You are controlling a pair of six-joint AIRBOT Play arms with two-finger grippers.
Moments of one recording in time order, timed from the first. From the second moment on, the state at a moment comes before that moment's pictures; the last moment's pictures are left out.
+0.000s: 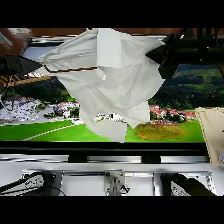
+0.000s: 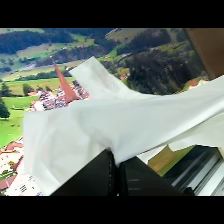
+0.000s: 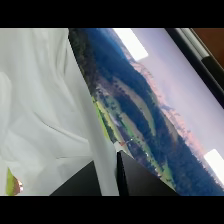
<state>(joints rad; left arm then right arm) 0.33 -1.28 1.53 0.51 -1.41 -1.03 0.09 -1.18 1.69 -0.88 1.22 0.51</state>
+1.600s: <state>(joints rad) 0.06 -1.27 1.59 0.05 -1.22 -1.05 0.32 -1.22 1.69 -1.02 1.06 0.55</state>
